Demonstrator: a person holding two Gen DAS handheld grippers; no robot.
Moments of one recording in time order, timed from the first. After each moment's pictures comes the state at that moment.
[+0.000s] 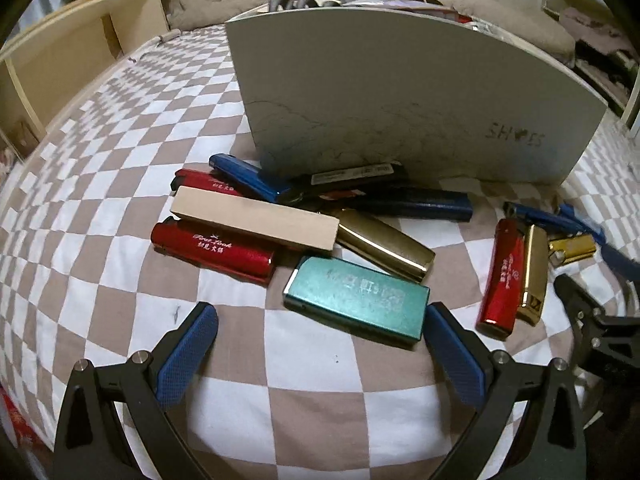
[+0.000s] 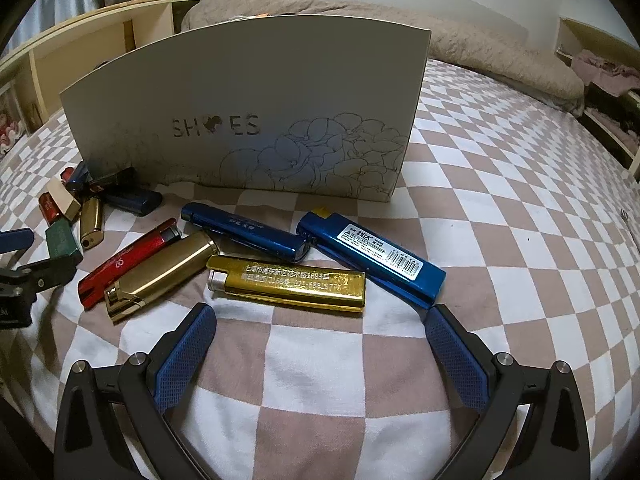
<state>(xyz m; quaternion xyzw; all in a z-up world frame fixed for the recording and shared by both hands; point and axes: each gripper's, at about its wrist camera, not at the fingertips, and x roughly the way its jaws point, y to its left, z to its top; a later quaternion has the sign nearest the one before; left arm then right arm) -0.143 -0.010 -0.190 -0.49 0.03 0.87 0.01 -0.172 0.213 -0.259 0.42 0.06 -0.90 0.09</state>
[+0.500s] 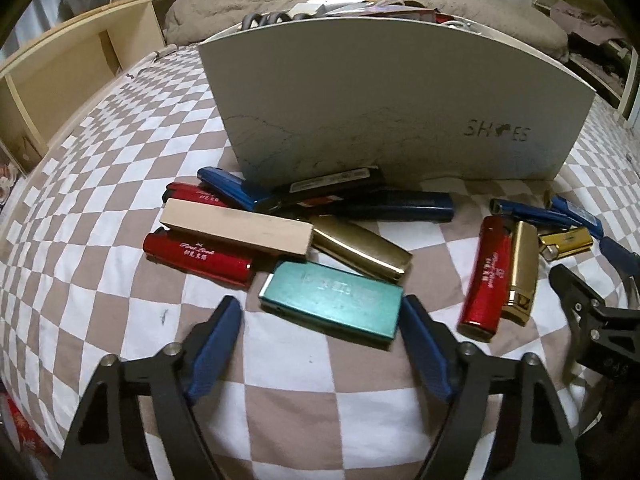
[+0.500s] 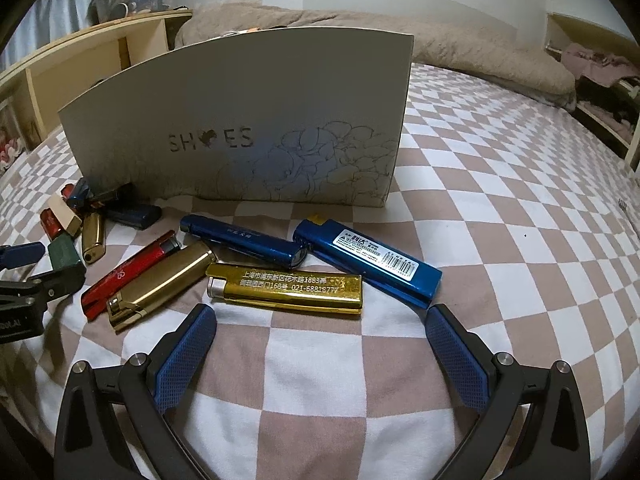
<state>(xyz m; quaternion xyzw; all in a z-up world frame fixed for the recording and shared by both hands) -0.122 0.025 -0.182 -0.47 0.05 0.88 0.01 -0.178 0.223 -0.264 0.40 0.03 -0.91 0.08</state>
